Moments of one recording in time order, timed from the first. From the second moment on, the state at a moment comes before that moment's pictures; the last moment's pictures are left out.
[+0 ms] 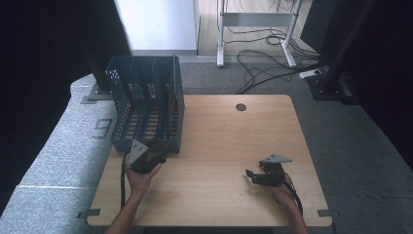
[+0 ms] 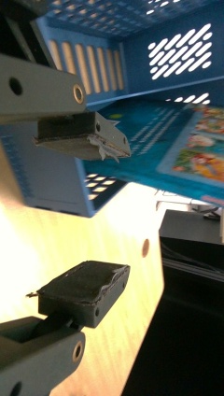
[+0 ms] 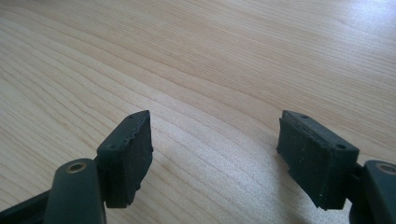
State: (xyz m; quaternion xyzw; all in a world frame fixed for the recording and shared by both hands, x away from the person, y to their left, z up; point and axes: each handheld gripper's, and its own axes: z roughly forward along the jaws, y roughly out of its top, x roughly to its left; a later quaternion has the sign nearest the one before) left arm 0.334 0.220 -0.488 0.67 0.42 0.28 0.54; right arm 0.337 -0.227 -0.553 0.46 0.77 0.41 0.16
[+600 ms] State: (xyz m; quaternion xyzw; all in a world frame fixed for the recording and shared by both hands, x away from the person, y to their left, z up) left arm 0.304 0.224 -0.520 0.71 0.42 0.23 0.52; right arm 0.338 -0.227 -0.554 0.46 0.77 0.41 0.15
